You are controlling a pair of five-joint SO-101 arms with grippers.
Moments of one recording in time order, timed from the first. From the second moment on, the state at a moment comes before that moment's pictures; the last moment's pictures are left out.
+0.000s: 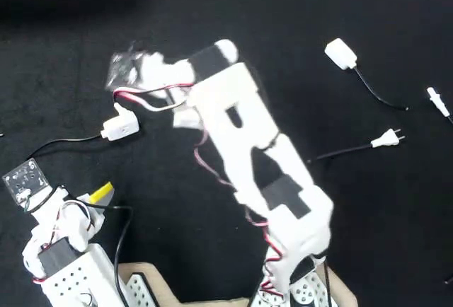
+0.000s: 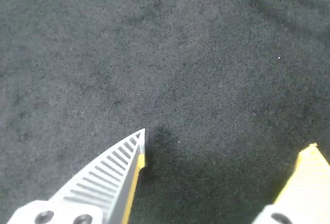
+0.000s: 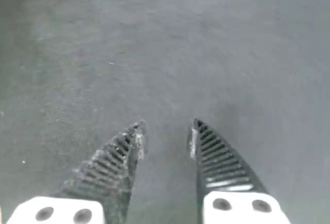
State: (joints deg) left arm -40.4 -102.9 96.6 72.2 2.2; right arm -34.4 20.8 -28.9 93.8 55.0
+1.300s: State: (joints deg) left arm -40.4 -102.9 96.6 72.2 2.2; right arm -50.2 62.0 -72.8 82.6 58.9
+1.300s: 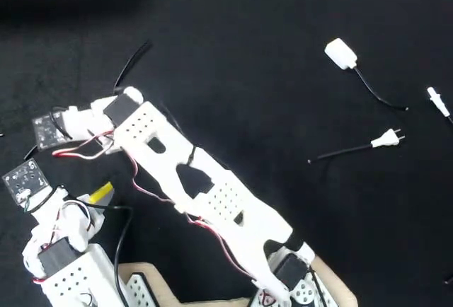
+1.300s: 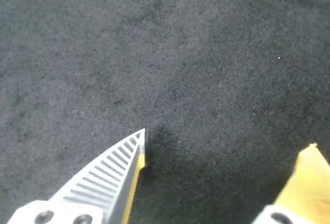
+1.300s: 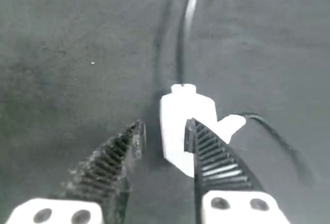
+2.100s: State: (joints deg) left arm -40.4 -102.9 96.6 72.2 2.2; right arm -47.6 69.1 -72.0 74.6 58.9
